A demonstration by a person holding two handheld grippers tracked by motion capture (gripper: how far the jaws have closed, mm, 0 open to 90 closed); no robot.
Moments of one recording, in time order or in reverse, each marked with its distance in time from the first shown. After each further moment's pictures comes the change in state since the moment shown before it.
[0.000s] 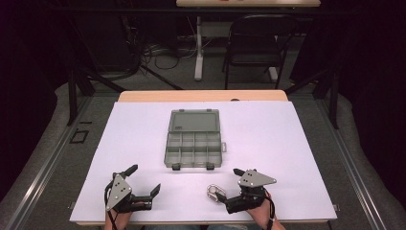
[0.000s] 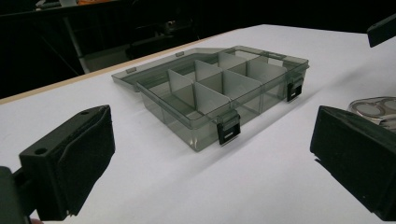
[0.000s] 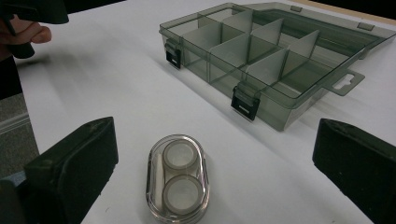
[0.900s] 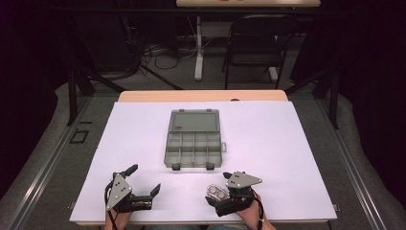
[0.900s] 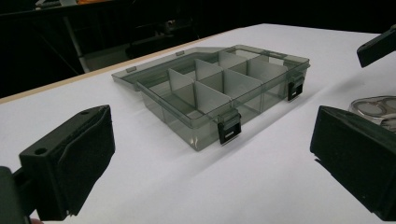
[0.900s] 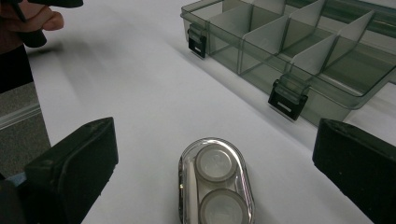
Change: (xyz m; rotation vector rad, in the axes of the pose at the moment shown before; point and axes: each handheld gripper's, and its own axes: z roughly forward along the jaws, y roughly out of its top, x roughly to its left) left arm 0.001 -0.001 0.001 0.005 -0.001 0.000; right arm 0.017 0.000 0.025 0.058 0.046 0.005
